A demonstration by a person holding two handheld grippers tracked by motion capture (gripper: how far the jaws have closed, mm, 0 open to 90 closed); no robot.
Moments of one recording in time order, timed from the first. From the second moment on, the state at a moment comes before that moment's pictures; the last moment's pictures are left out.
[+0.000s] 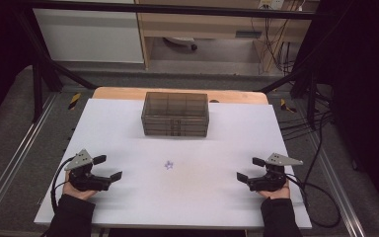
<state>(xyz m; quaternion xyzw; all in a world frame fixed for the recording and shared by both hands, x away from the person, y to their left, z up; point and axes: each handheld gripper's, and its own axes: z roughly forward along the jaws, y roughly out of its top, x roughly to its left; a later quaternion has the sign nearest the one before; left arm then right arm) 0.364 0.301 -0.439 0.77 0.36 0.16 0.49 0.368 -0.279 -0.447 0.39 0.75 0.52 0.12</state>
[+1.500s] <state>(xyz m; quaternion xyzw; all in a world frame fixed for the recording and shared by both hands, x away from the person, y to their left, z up) 0.369 0.282 -0.421 0.80 0.33 0.18 0.47 0.368 -0.279 -0.447 0.39 0.75 0.52 0.12</state>
